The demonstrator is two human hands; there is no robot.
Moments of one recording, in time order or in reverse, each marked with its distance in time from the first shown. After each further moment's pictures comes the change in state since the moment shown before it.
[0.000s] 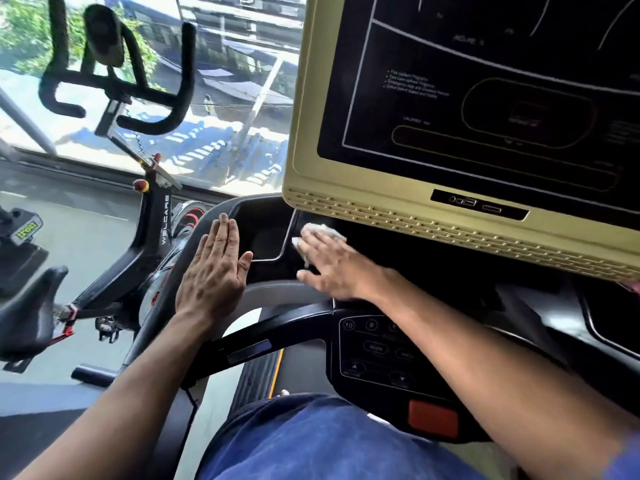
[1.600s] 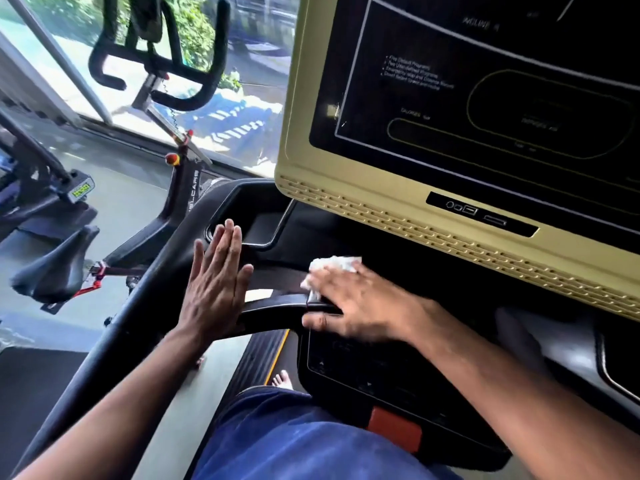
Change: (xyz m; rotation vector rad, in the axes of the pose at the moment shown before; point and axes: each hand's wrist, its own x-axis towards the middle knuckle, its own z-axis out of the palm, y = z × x) left_hand -0.058 0.051 0.004 -0.068 0.125 -0.032; right_hand -0.088 0.023 -0.018 -0.018 -0.231 -0.189
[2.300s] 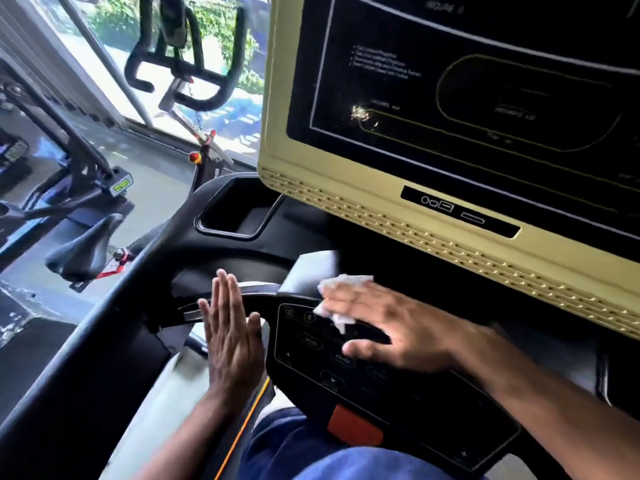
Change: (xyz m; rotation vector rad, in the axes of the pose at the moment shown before) left_hand -0.085 0.118 0.044 -0.140 0.216 -0.325; right_hand -0.071 0.075 0.027 0.185 0.186 -0.355
